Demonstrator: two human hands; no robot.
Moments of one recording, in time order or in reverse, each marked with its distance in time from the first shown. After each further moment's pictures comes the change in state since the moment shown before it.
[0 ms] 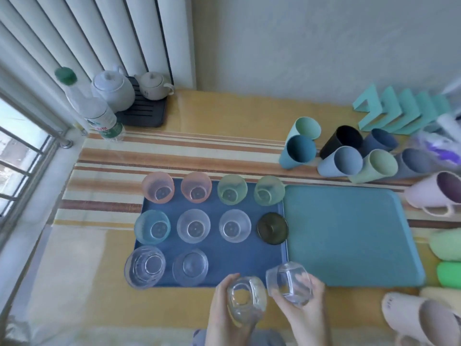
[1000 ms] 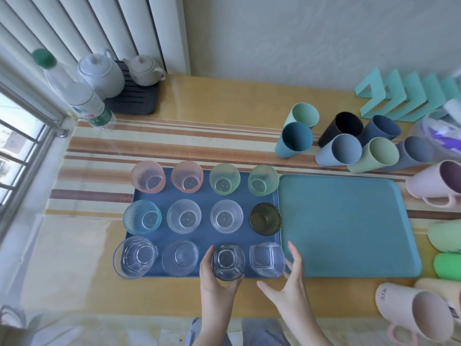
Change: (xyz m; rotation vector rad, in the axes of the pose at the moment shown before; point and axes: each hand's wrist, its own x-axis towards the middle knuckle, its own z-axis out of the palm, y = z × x) left_hand 0.037 0.003 0.015 -0.121 0.162 -0.146; right_hand 0.027 0.015 0.000 -0.058 -0.425 -0.096
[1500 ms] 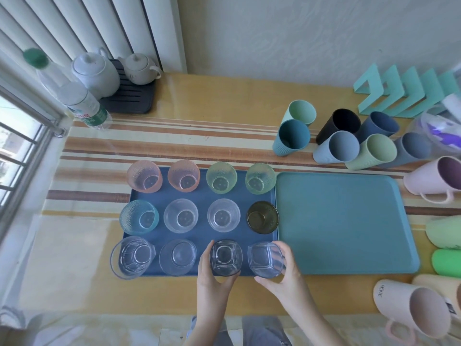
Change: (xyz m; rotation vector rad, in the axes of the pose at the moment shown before) left_hand 0.006 0.001 -0.004 0.023 -0.034 -0.009; right_hand 0.016 0.002 -0.012 -0.099 -0.137 -0.015
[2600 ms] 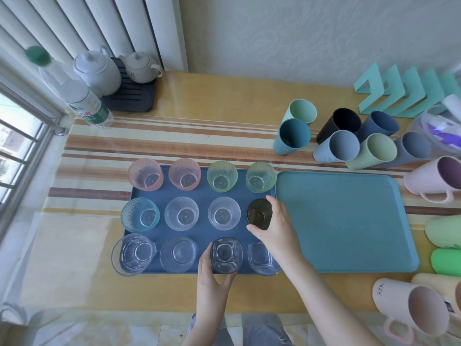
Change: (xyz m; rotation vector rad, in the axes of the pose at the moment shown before) left_hand -0.003 -0.007 -0.001 0.084 -0.023 -0.023; right_hand 0.070 -0.075 -0.006 -0.319 0.126 -0.047
